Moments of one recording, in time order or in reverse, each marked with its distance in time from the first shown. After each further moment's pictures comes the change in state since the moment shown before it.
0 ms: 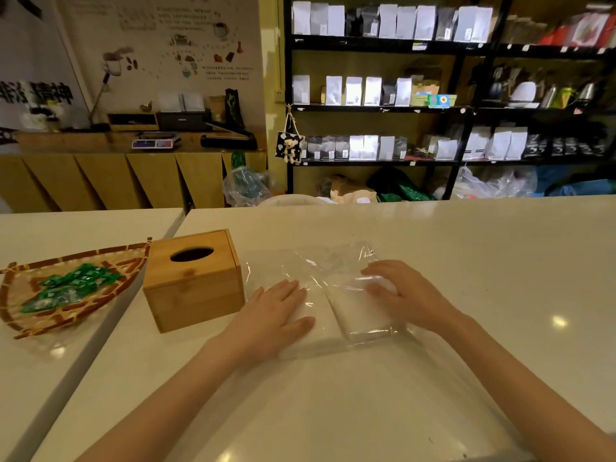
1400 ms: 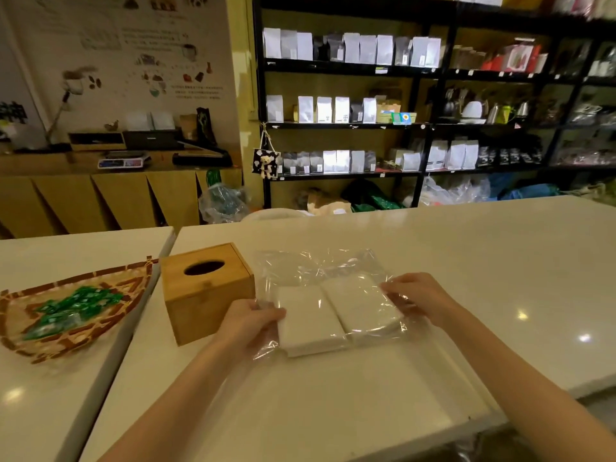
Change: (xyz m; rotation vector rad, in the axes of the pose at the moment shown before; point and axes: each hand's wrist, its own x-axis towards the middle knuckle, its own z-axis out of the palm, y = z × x) left_hand -0.018 -0.029 -0.012 -1.354 0.145 -0.408; right_hand -0.014 -0.009 -0.003 0.806 0.155 0.640
